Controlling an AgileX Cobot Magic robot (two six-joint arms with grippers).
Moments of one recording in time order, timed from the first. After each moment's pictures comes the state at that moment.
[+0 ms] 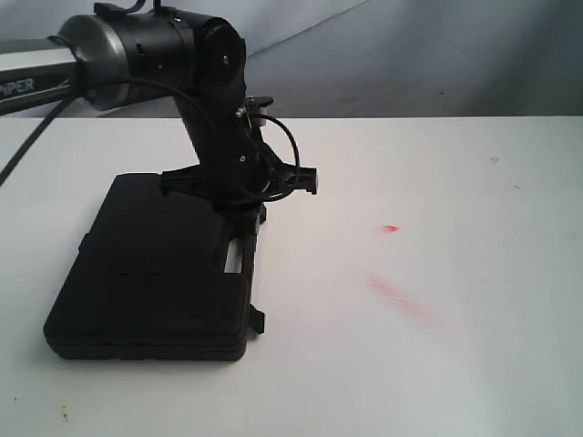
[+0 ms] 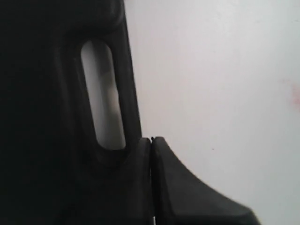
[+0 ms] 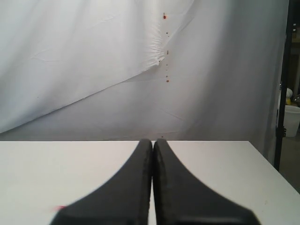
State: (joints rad) left arm -0.59 2.12 -1.71 -0.06 1.14 -0.45; right arm 0.10 0.01 0.00 -0.01 0.02 0.00
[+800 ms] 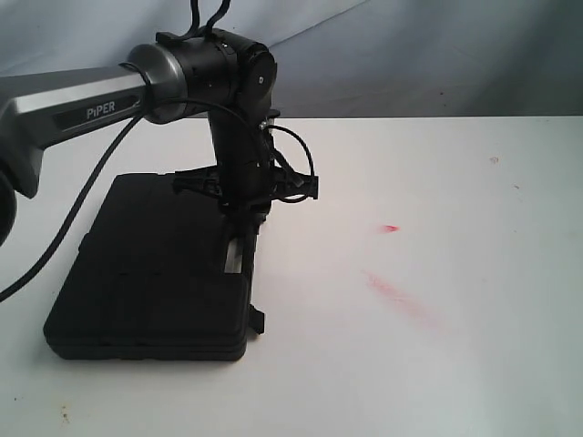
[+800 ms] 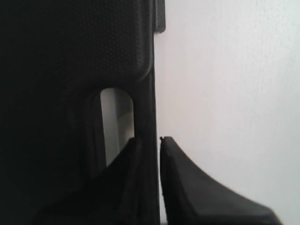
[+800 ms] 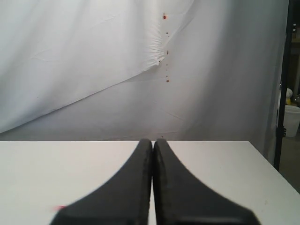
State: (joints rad) left arm -0.59 2.29 -1.91 0.03 1.22 -0.54; right arm 0.10 0.01 0.00 -0.01 0.02 0.00
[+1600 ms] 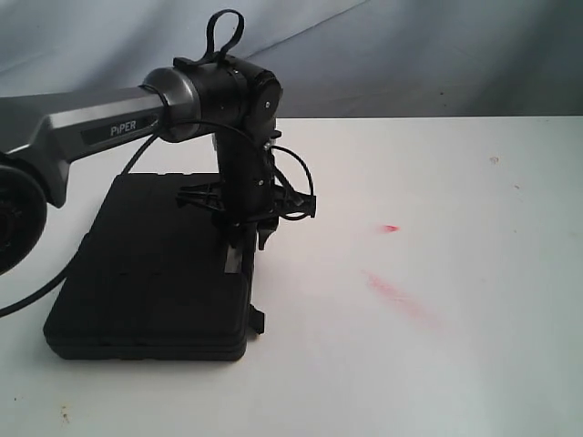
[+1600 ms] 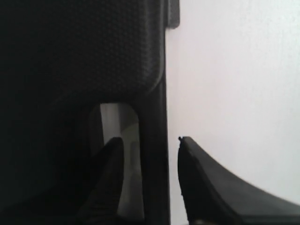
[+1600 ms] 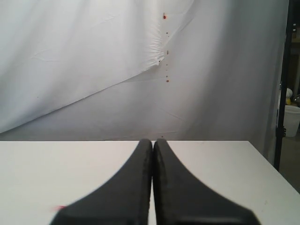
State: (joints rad) left arm -0.59 2.36 -1.91 0.05 1.21 -0.54; right arm 0.10 0.01 0.00 -0.01 0.02 0.00
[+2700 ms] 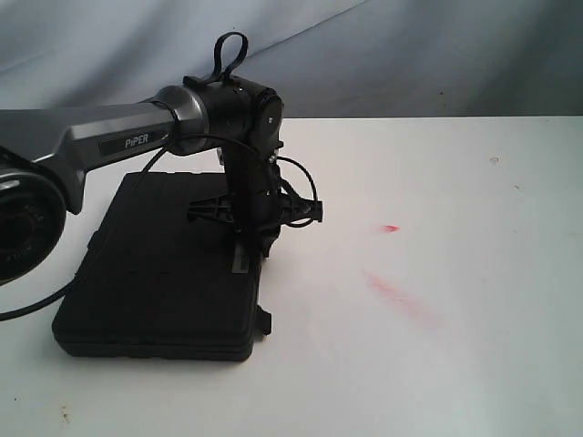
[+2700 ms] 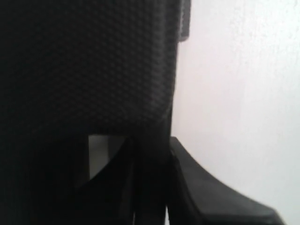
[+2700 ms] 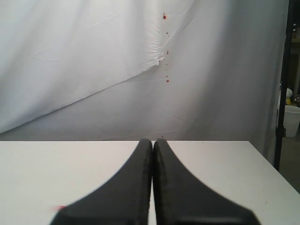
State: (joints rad) left arm -0.59 2.40 -1.91 0.00 1.14 -0.58; right arm 0.10 0.01 0.00 -0.01 0.02 0.00
